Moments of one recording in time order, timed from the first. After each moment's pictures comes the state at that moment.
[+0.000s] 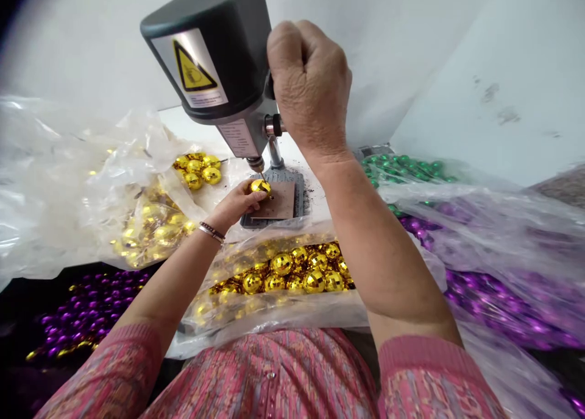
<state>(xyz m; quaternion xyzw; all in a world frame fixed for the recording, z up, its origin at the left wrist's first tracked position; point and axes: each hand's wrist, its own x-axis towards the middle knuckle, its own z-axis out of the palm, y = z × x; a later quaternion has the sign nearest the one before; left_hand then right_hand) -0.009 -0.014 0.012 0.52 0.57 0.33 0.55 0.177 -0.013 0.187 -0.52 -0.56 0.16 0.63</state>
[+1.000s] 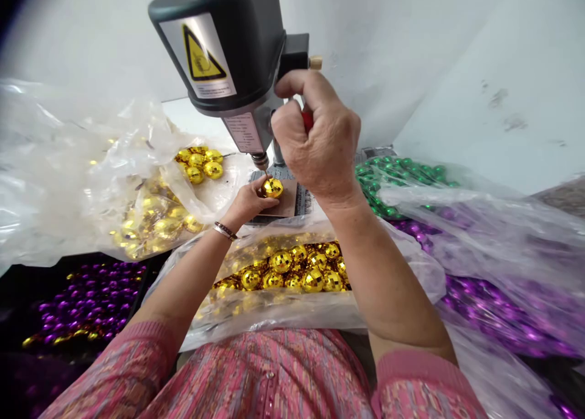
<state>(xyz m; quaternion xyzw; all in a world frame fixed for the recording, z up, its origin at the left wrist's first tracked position) 0.006 -0.012 -0.014 0.63 0.57 0.33 0.41 0.188 -0.042 0.139 -0.43 -0.64 0.04 0.64</state>
